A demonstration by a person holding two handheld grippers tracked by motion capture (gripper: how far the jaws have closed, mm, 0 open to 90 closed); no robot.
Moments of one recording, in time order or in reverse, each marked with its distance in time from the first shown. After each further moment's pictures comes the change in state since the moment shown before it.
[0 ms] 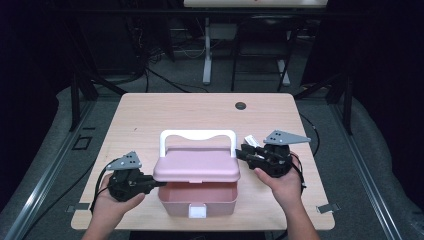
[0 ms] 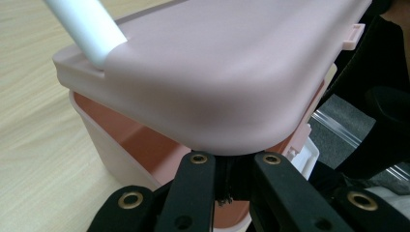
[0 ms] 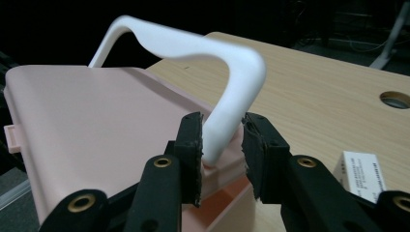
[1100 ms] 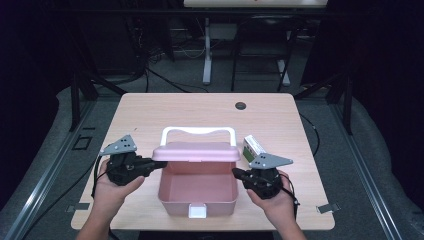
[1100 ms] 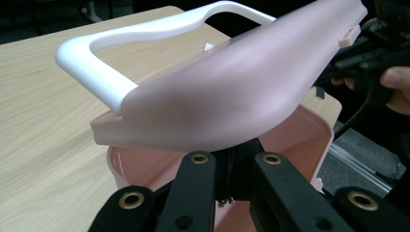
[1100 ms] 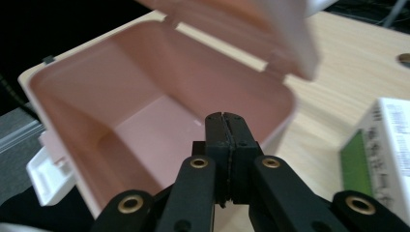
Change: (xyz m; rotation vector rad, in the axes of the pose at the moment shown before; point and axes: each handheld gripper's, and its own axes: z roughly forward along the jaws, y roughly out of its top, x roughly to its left) left arm 0.013 0.029 -0.006 -0.118 0.021 0.016; right arm 0.034 -0.044 0.015 0.139 -0.024 -0.083
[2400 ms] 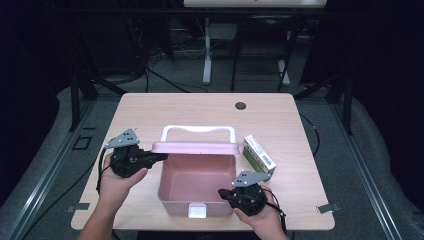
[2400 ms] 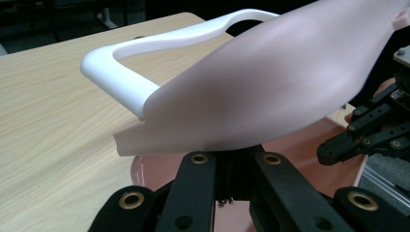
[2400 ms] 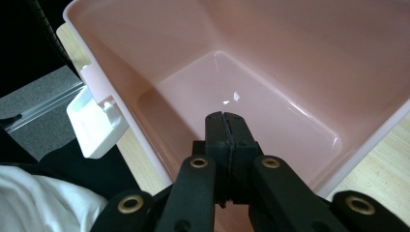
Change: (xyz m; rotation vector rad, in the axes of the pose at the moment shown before) left arm 0.017 0.004 0.014 -0.020 0.045 -0.009; right arm 0.027 -0.031 0.029 0.101 0.117 -0.018
